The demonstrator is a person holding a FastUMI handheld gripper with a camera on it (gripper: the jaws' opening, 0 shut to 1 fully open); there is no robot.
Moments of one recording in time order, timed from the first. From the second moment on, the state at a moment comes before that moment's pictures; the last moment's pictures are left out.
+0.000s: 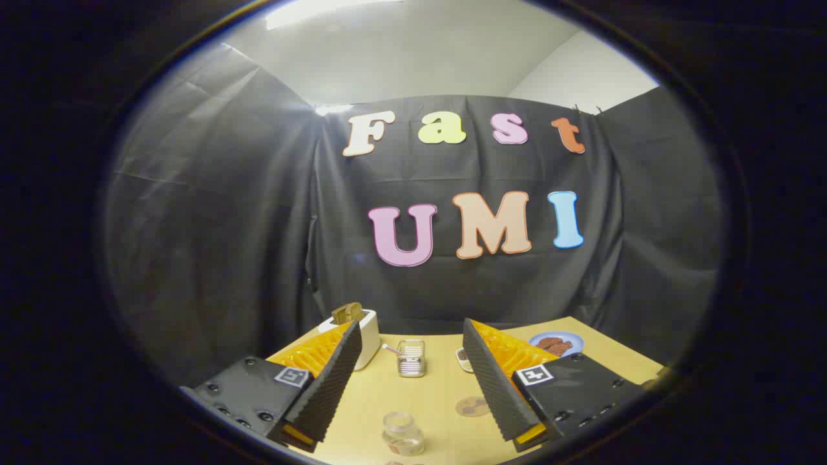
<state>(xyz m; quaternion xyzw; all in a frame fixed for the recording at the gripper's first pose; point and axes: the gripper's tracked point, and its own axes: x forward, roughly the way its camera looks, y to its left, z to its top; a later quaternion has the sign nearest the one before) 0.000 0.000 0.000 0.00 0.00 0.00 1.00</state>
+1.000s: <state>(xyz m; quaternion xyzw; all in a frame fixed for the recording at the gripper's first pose) 0.000 -0.023 -0.044 0.01 0.03 -0.03 1.00</state>
